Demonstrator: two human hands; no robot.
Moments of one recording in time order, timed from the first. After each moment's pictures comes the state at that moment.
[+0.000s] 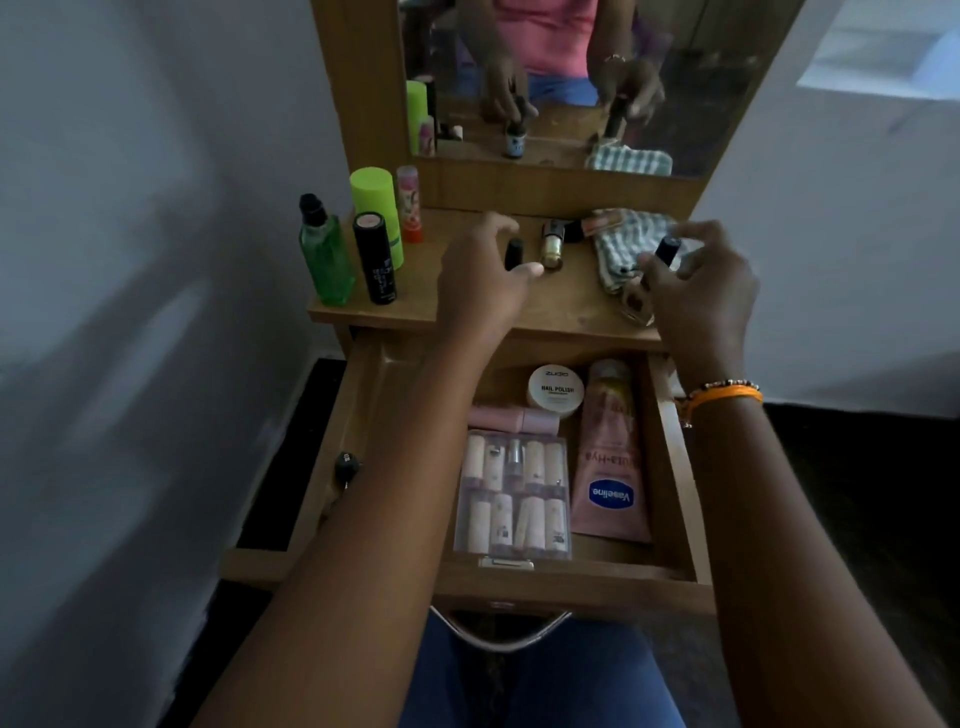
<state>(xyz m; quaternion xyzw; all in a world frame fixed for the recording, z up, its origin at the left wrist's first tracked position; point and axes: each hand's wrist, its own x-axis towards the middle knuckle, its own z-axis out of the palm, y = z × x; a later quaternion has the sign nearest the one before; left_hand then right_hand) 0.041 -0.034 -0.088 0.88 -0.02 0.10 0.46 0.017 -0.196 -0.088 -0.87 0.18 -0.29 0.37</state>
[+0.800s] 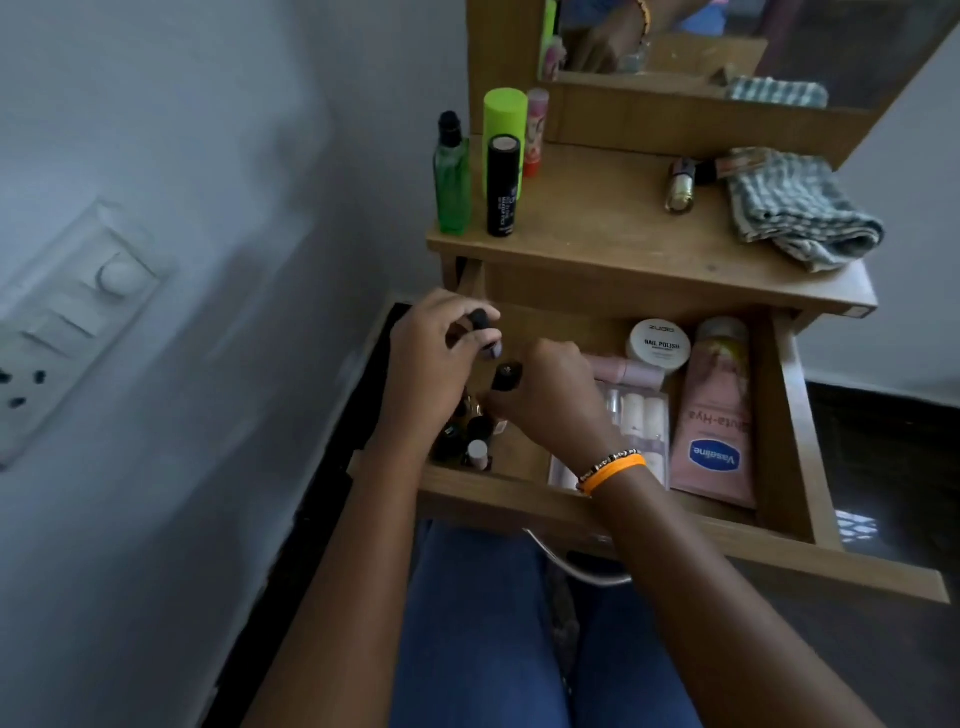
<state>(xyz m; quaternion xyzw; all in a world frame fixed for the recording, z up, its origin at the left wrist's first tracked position) -0.046 0.093 -0.154 0.87 -0.01 0.16 0.46 -0.055 -0.028 -0.150 -0.95 -0.09 0.03 0.30</state>
